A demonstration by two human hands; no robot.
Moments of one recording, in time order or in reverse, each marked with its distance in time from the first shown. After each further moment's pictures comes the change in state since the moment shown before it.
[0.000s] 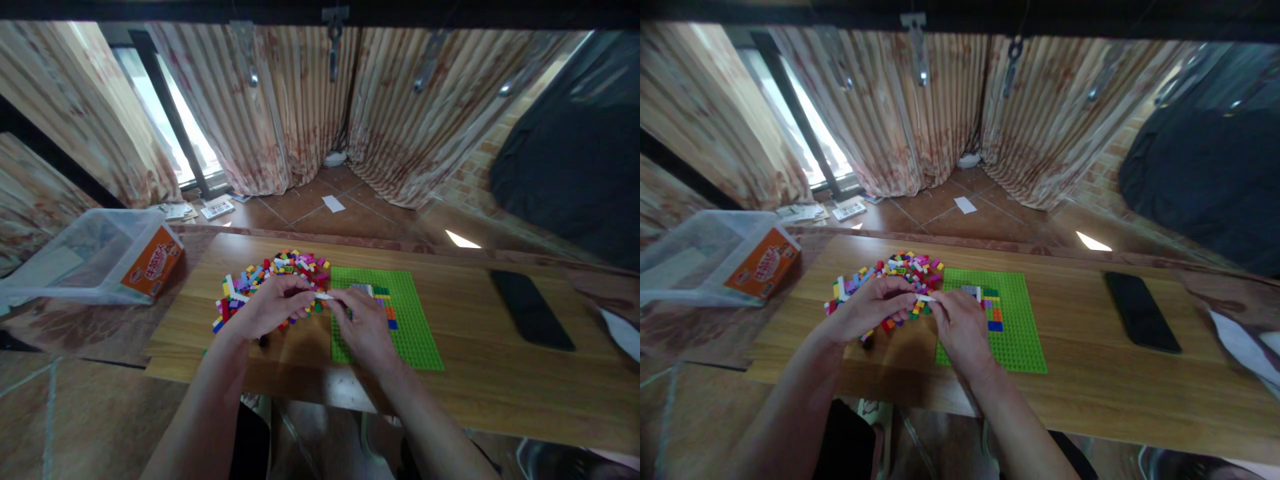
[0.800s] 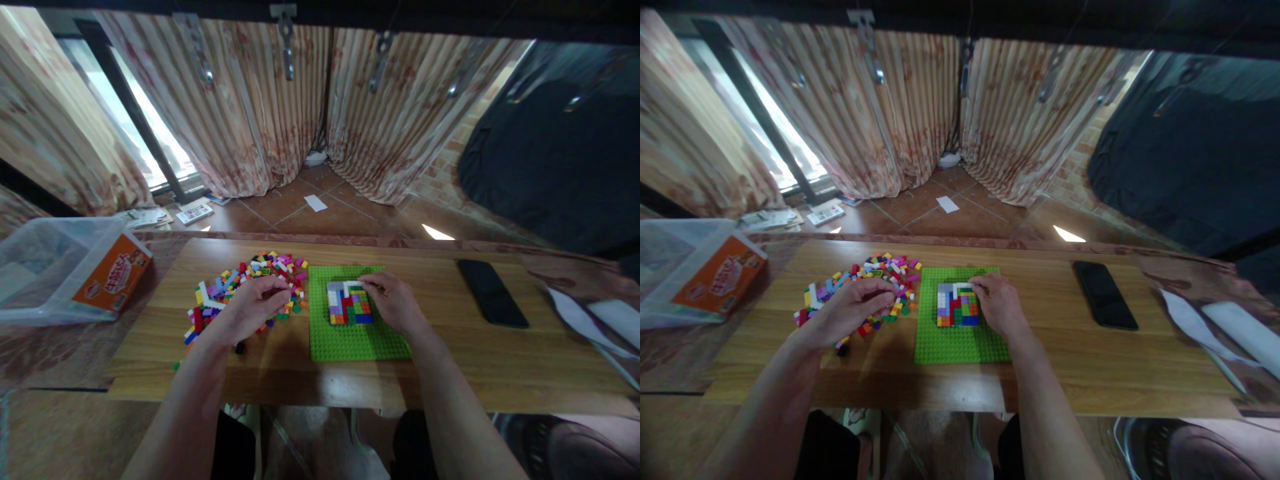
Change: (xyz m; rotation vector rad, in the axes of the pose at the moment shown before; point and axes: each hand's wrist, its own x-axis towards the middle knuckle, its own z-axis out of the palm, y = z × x) left_hand 0.009 -0.001 0.008 0.053 0.043 0.039; right_hand 0.008 0.095 -0.066 -0.150 -0.060 0.194
